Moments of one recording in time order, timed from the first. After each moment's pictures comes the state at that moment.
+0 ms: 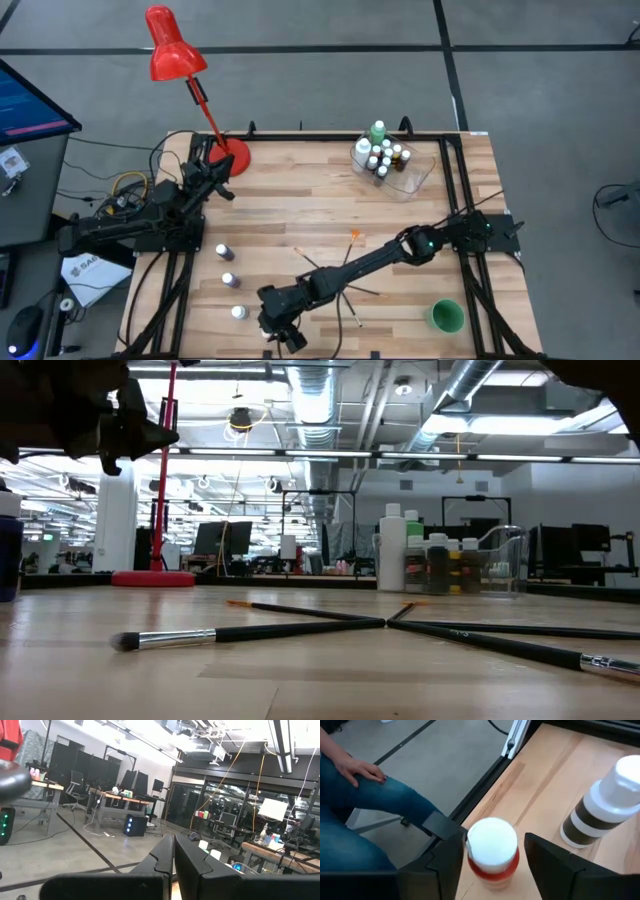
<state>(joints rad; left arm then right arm) 0.32 0.24 0.01 0.52 -0.50 -0.14 0.40 2.61 2.31 -0.36 -0.24 -0.05</state>
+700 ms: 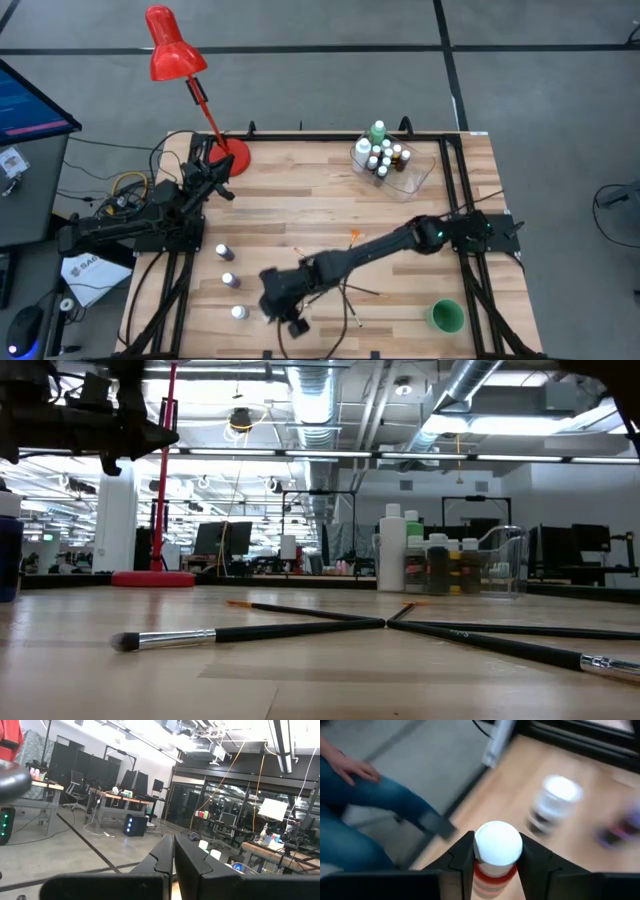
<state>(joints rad) 0.32 0.24 0.01 0.52 -0.50 -0.14 0.36 2.49 2.31 -0.53 -0.21 -0.10</state>
